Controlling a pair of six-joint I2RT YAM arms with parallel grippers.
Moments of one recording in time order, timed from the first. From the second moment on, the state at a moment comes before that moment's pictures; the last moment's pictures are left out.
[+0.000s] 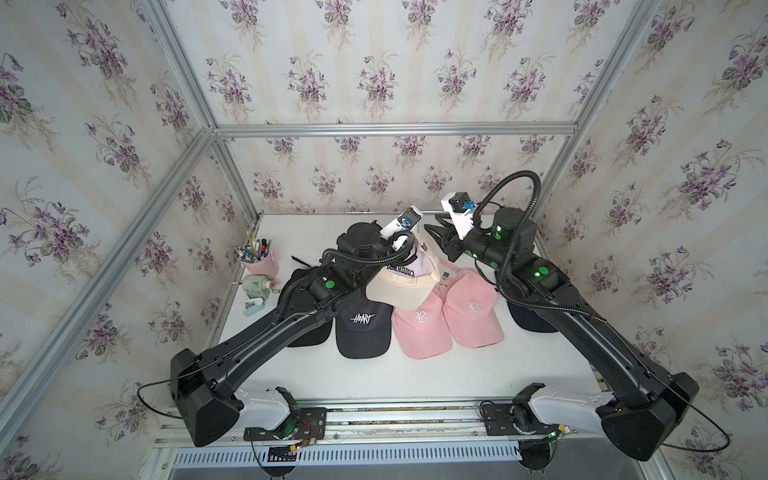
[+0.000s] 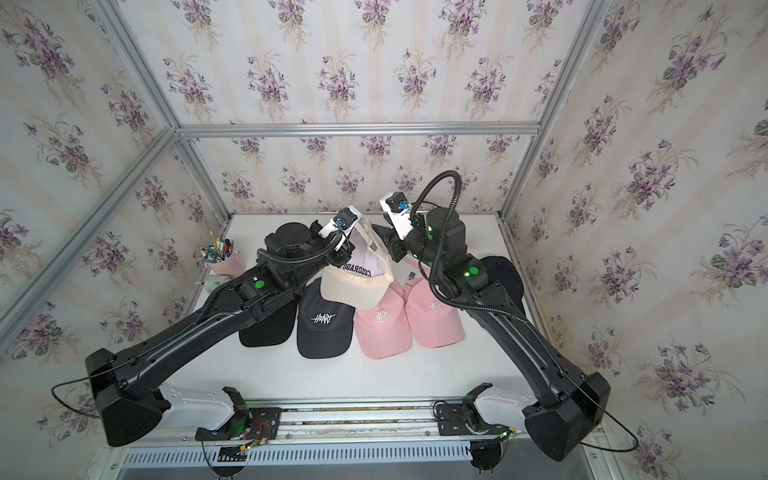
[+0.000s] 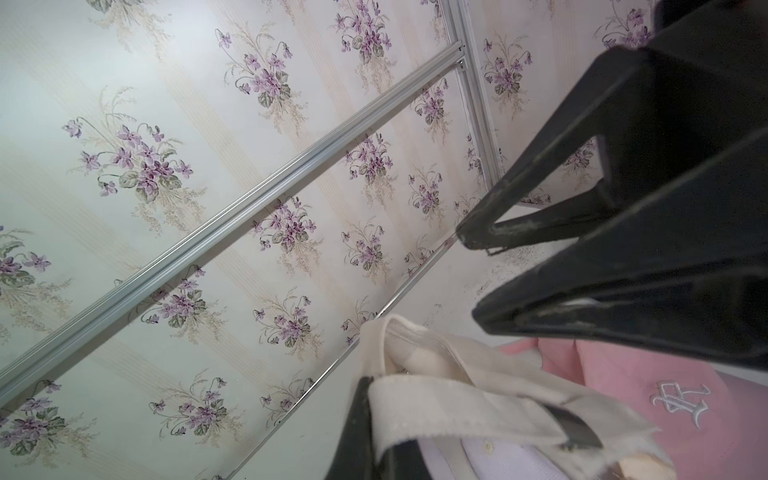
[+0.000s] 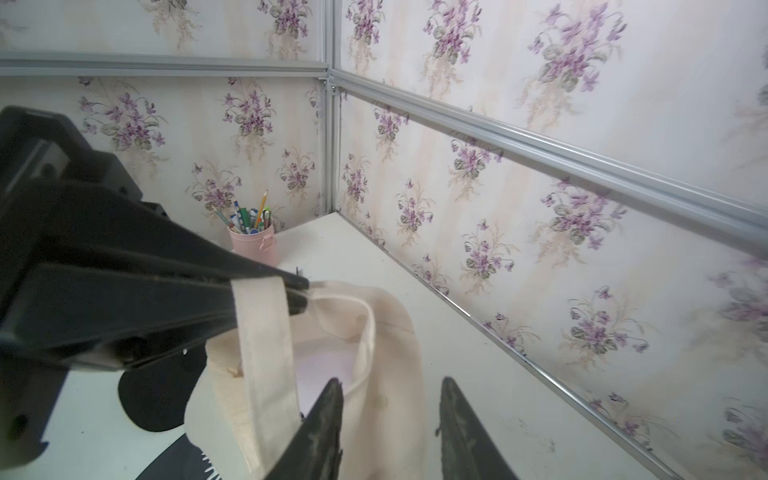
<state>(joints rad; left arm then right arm) -0.77 1.36 1.34 -0.09 -0.24 0.40 0.55 1.21 1.27 -0.21 -0.21 -0.19</state>
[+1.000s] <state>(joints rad) -0.77 1.43 1.59 -0.36 -0.23 0.14 0.56 0.97 0.80 0.10 -0.20 -0.21</state>
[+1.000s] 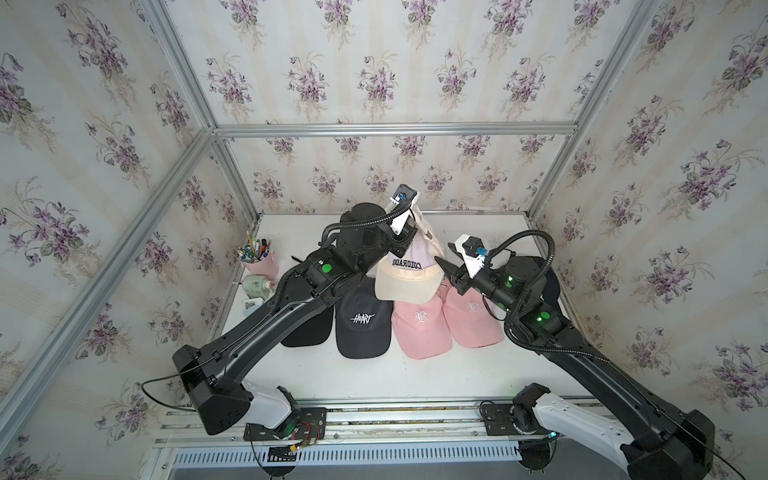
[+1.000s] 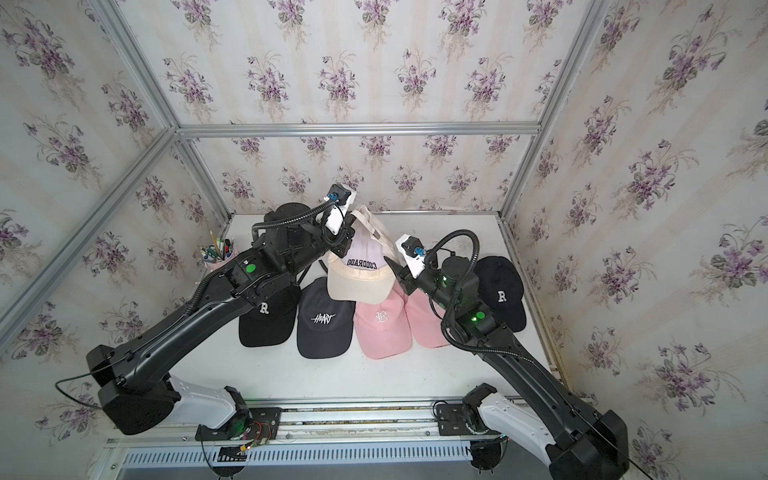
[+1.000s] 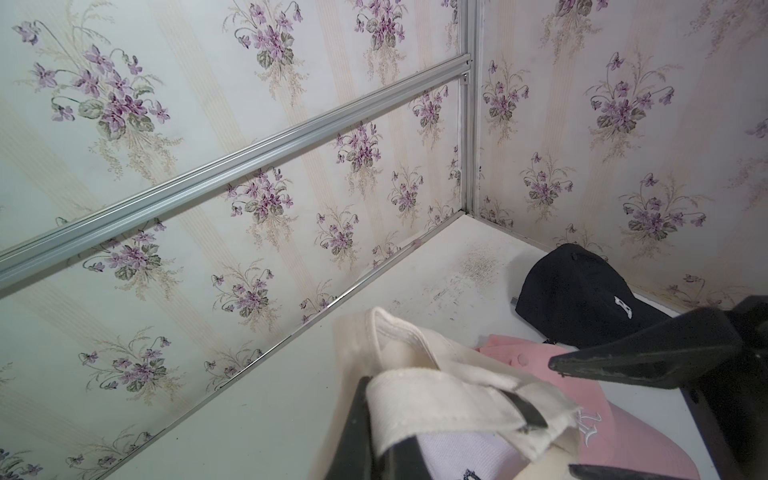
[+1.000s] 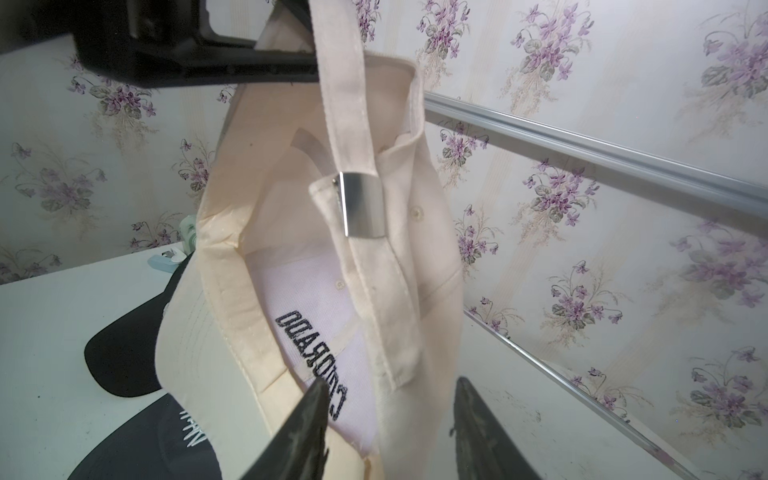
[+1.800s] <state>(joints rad) -0.77 1.36 1.54 -0.33 -0.20 0.06 0.58 1.05 0.80 0.19 -0.15 -0.14</state>
